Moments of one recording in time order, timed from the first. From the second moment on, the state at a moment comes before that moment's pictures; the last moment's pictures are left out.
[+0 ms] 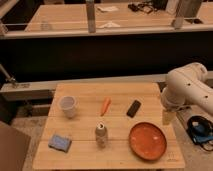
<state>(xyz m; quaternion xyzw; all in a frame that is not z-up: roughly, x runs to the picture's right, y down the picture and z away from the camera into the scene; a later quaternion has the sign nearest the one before) 0.284 0.110 0.684 -0.28 0.02 0.02 0.96</state>
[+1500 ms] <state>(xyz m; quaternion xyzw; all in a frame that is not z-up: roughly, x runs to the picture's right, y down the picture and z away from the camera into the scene) 0.281 0.112 0.682 -0.28 0.02 0.02 0.96</state>
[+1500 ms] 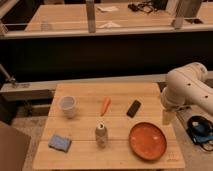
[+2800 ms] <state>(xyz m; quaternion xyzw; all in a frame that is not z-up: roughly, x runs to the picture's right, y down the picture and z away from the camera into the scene) 0.207 0.153 0.665 -0.29 -0.01 -0.07 0.95</state>
